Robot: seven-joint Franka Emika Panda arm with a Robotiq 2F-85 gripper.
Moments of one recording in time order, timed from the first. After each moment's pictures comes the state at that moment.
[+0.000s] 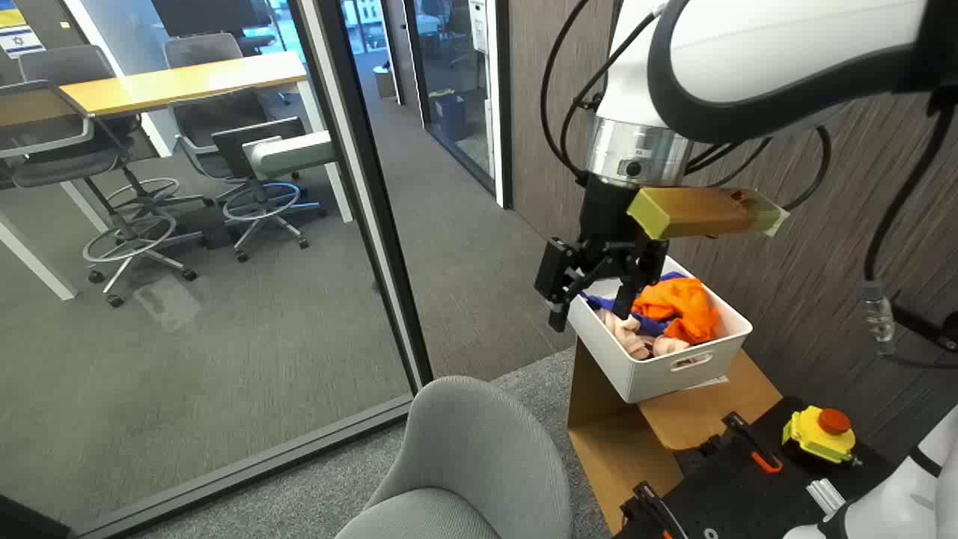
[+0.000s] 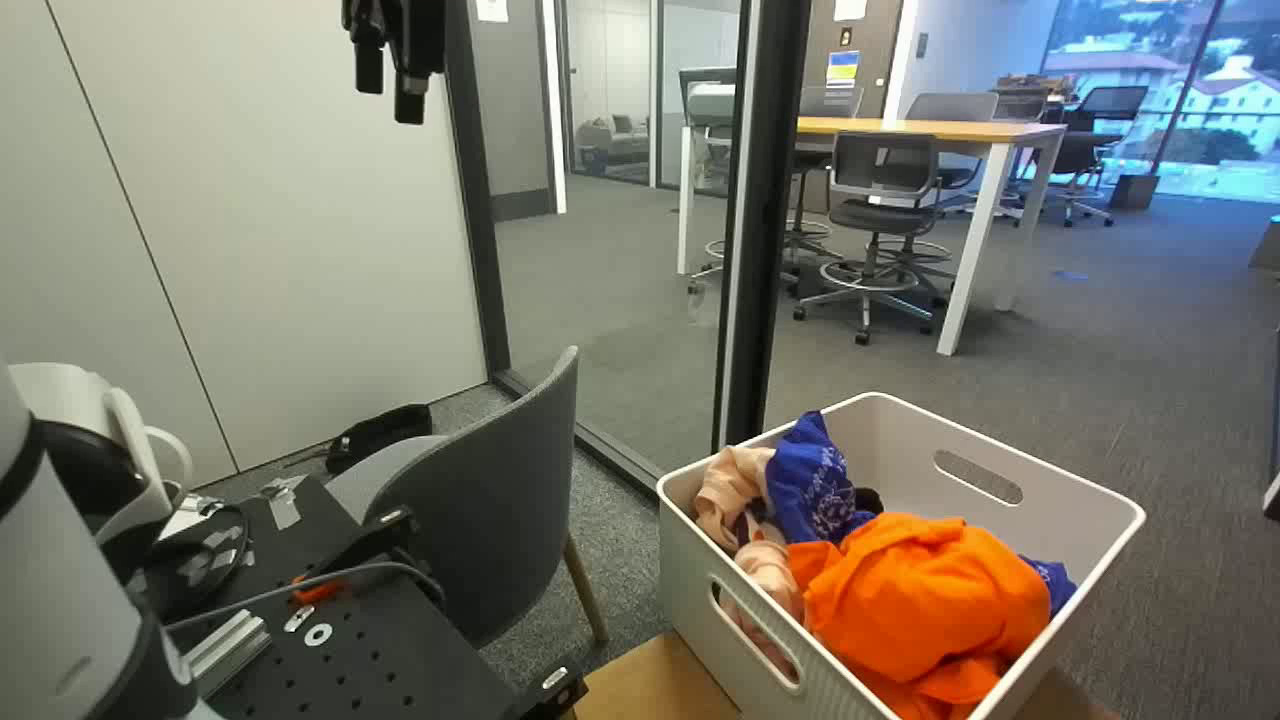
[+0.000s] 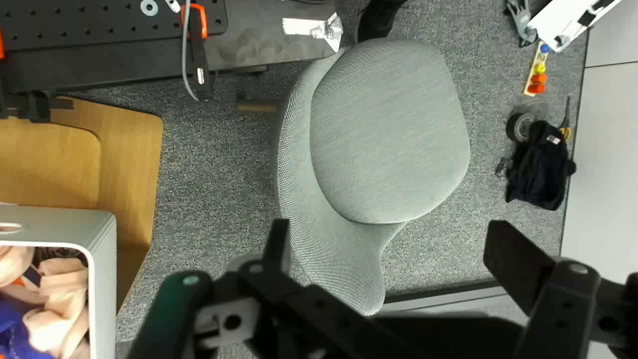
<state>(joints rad) 0.19 -0.61 0.19 -2.45 0.38 1.82 0.32</state>
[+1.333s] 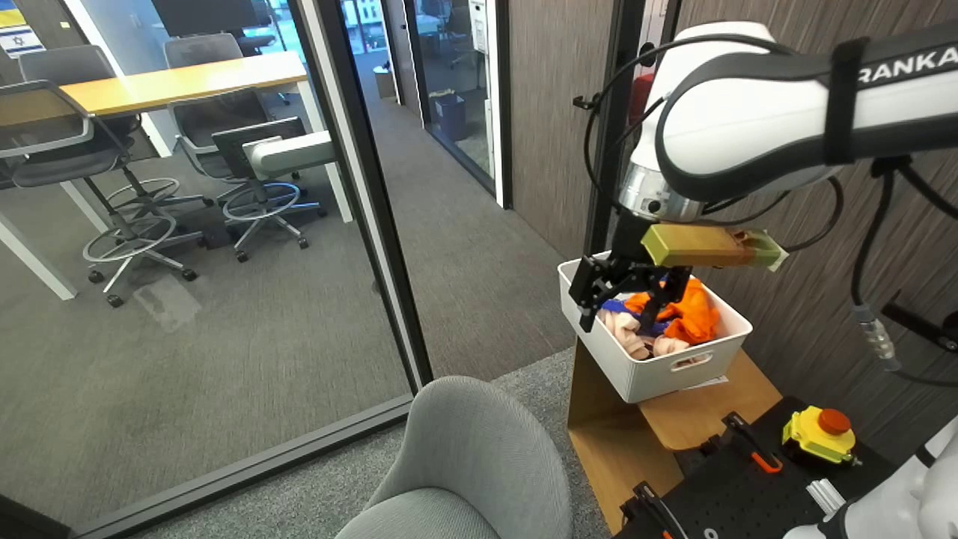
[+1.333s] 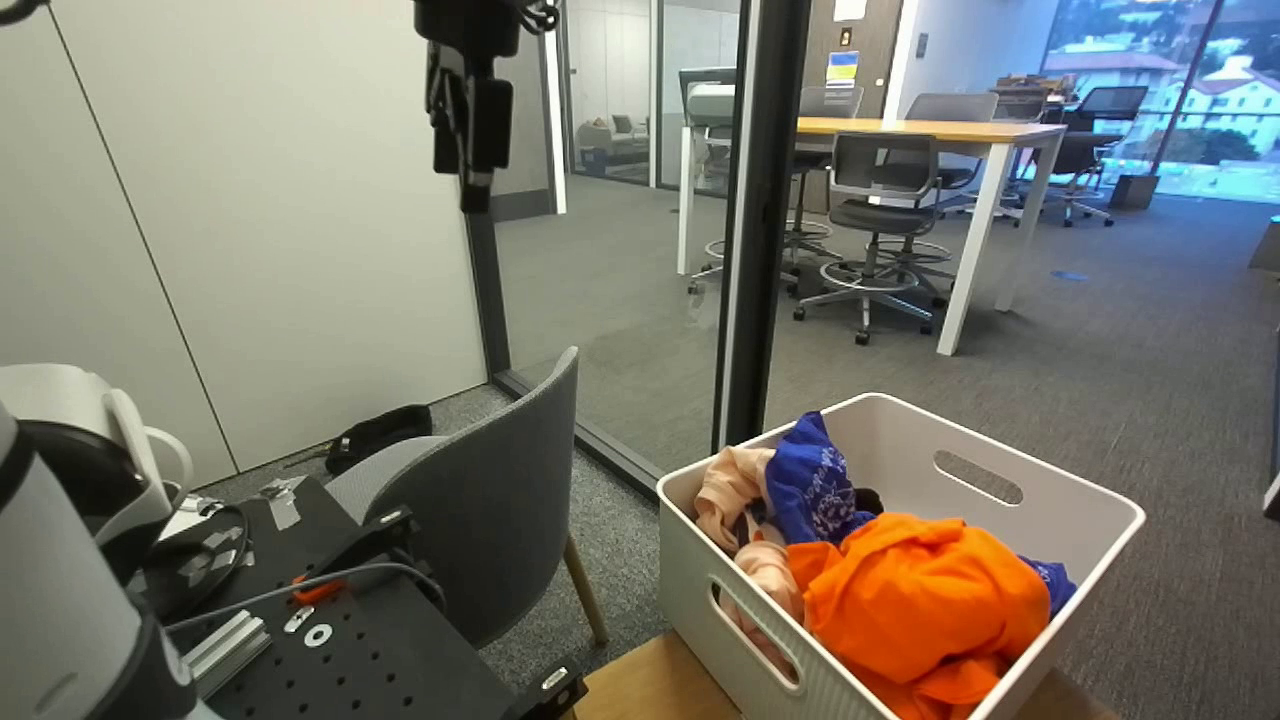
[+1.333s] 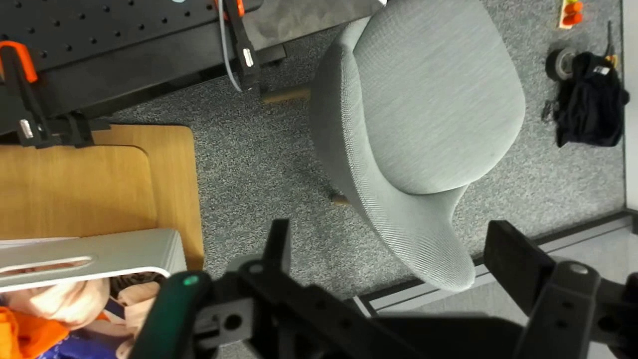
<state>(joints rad) 0.07 -0.60 0.15 -2.62 0.36 1.98 0.32</state>
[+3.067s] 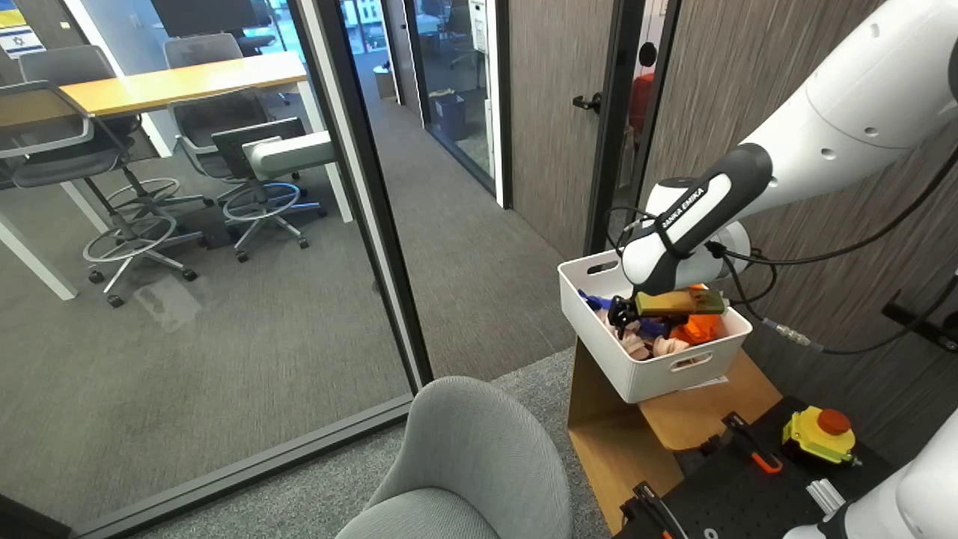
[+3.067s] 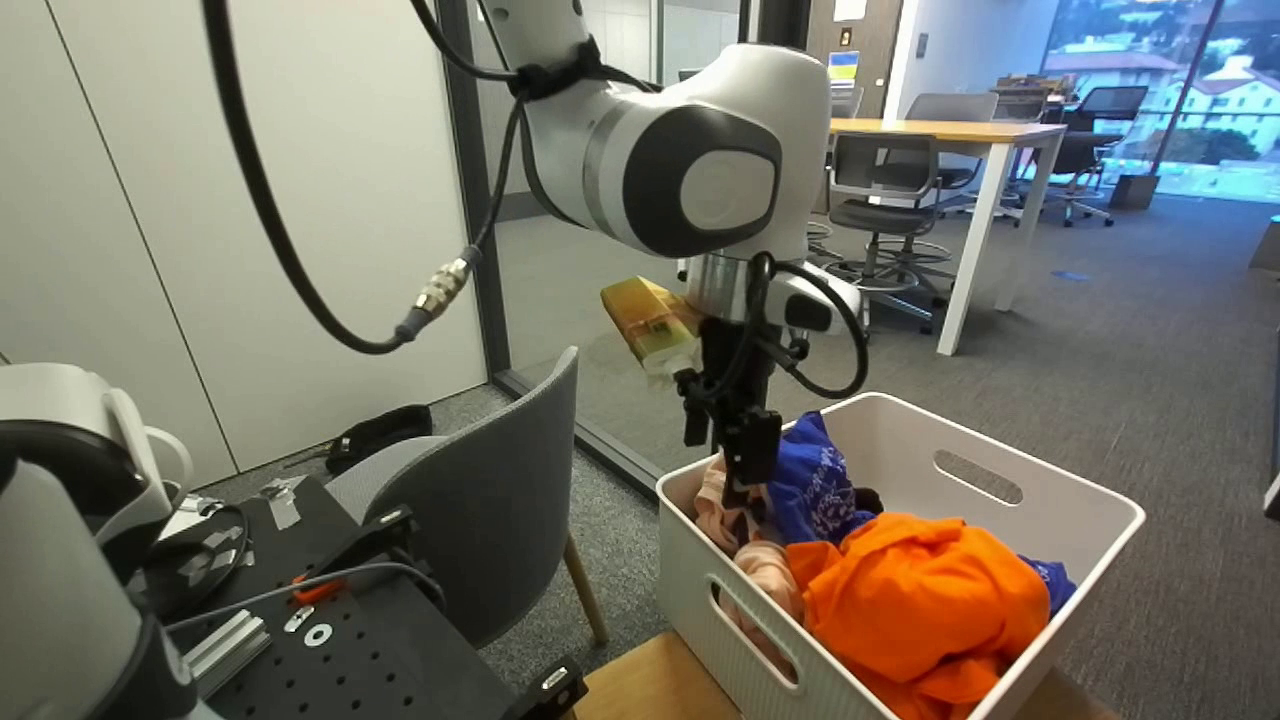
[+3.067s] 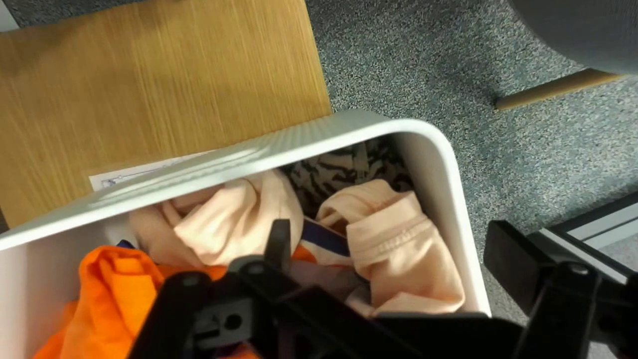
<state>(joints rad) -0.09 0.17 -0.08 -2.55 0.06 2.66 0.29</state>
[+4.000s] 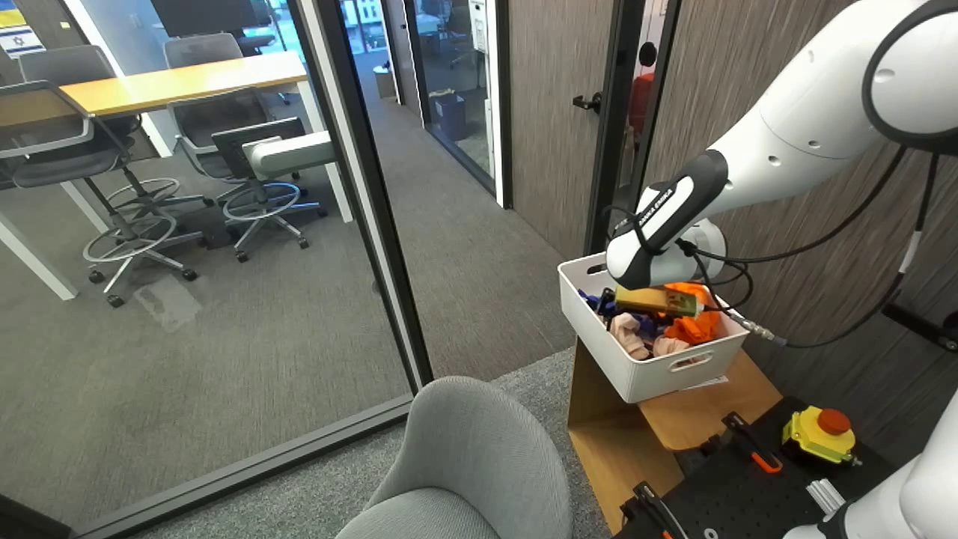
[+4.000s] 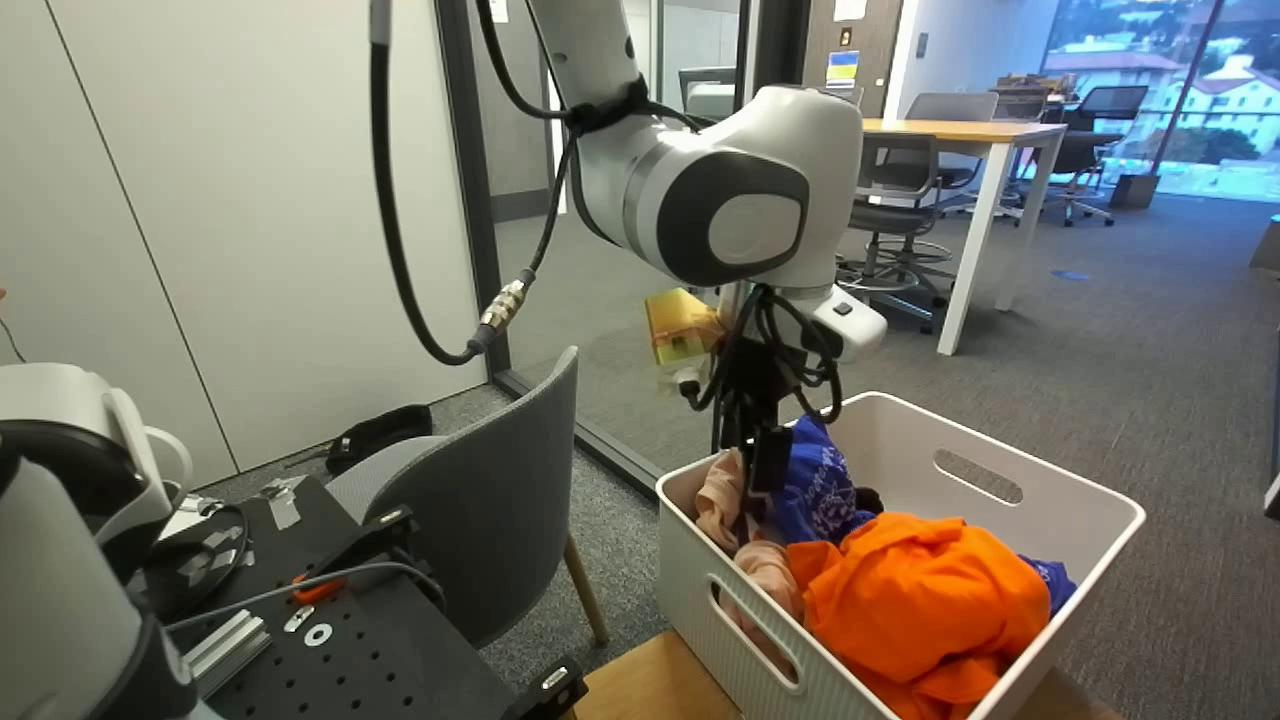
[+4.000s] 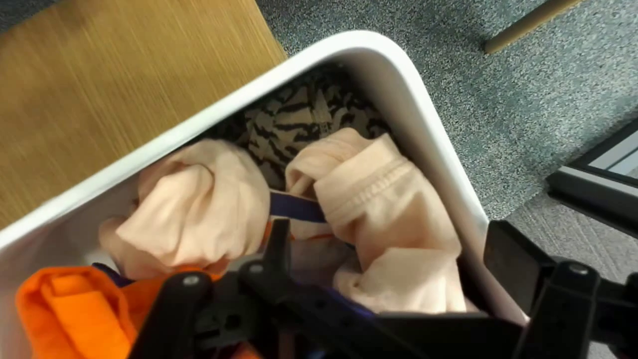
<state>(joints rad) -0.06 0.30 -0.11 -2.44 0.18 2.70 0.42</state>
